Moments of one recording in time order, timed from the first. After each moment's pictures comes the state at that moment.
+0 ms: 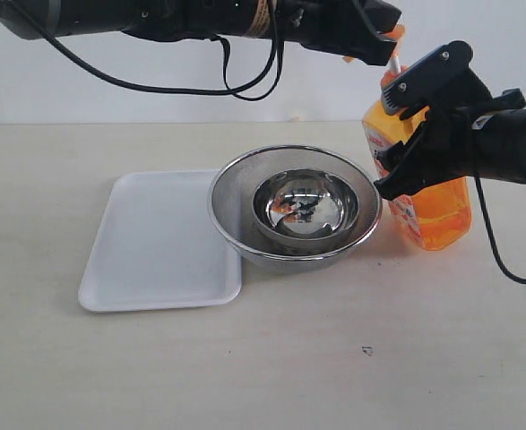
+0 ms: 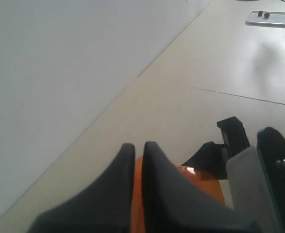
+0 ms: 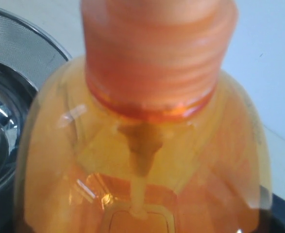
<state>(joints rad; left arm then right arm) -0.60 2.00 -1.71 1.74 -0.43 -1.53 0.33 1.63 -0.82 0.35 -0.19 -0.76</state>
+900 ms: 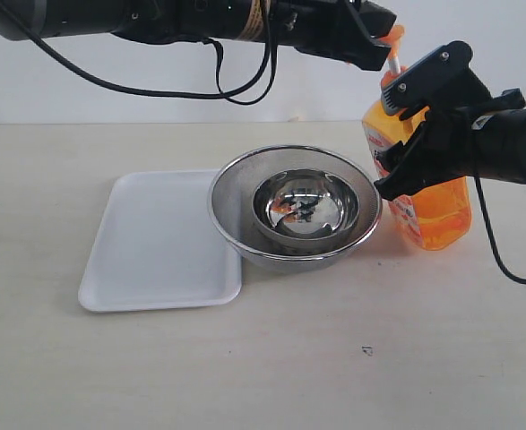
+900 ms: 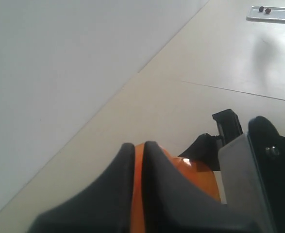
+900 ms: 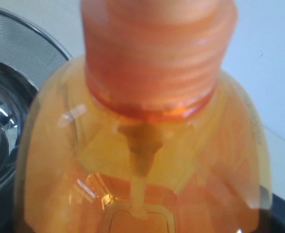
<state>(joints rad) -0.60 1.98 -1.67 1.74 -0.43 -1.52 0.33 1.63 -0.82 0.35 -0.19 -0.77</state>
